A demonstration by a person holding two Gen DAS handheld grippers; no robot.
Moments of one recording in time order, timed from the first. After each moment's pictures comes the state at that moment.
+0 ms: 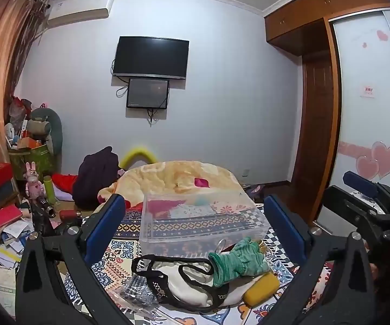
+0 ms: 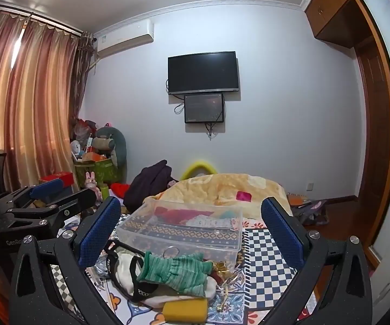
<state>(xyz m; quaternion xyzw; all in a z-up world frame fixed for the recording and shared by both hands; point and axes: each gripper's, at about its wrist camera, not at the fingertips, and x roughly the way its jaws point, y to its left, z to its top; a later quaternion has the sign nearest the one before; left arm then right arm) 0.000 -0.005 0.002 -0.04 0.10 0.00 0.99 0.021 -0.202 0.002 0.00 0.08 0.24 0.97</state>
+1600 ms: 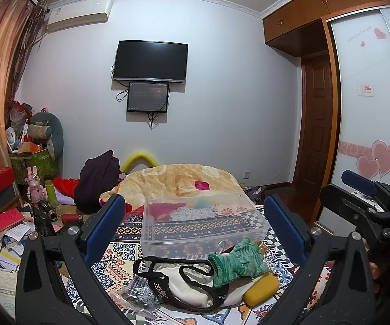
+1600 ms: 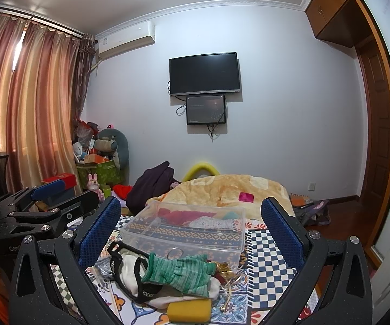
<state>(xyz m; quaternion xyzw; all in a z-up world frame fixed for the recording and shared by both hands) -0.009 -0.007 0.007 -0.03 0.09 0.00 1.00 0.017 -0.204 0.006 0.00 0.08 0.25 0.97</state>
